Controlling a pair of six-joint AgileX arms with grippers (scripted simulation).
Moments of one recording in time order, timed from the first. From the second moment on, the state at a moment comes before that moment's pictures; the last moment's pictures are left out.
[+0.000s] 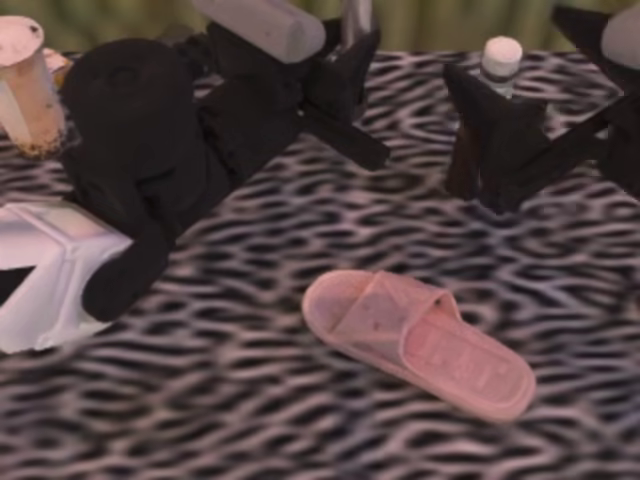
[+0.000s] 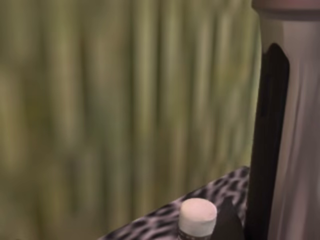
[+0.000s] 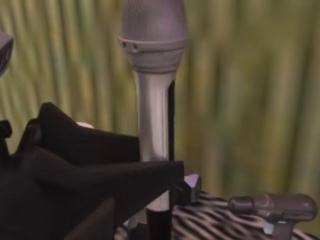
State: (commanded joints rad) left arm -0.63 1.52 0.79 0.80 0.15 -0.01; right arm 0.60 1.03 0.71 0.31 -0.04 0.02
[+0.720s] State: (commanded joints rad) left arm -0.63 1.52 0.79 0.80 0.15 -0.01; right arm 0.67 1.20 0.82 0.34 -0.04 0.02
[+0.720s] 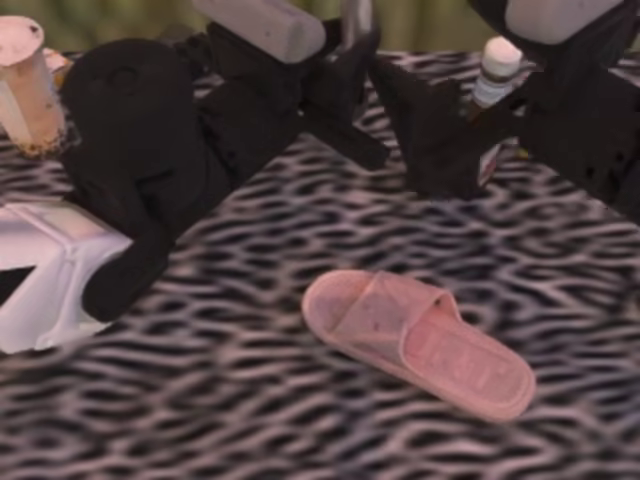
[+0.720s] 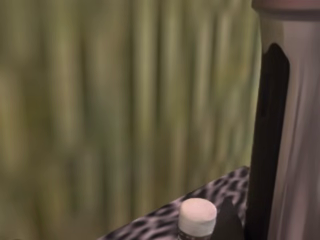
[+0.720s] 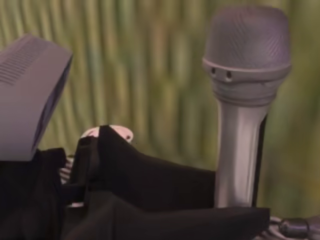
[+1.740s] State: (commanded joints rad) left arm -0.63 1.52 0.79 0.80 0.15 -0.01; right arm 0.68 1.57 1.09 0.44 -0.02 0.03
